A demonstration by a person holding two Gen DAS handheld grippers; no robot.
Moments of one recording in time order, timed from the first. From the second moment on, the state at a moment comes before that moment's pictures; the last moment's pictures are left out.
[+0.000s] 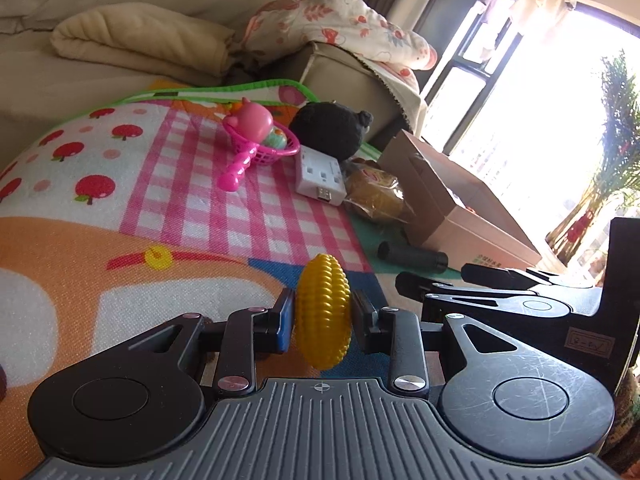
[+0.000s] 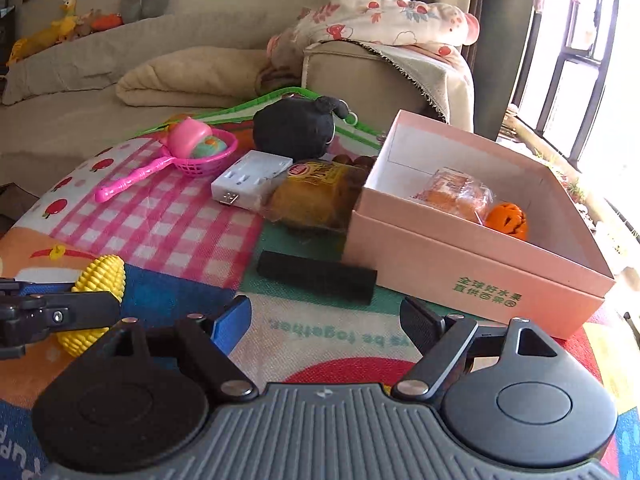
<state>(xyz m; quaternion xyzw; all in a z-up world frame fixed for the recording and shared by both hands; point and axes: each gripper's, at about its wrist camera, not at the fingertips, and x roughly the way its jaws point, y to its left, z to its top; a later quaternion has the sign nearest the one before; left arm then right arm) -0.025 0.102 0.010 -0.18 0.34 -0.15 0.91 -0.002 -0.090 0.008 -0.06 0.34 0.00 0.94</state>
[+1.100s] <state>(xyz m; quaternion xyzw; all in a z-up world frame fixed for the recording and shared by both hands) 0.071 -0.071 0.135 -0.08 0.25 -0.28 0.92 -0.131 -0.234 0.055 0.02 0.24 -0.06 0.97</state>
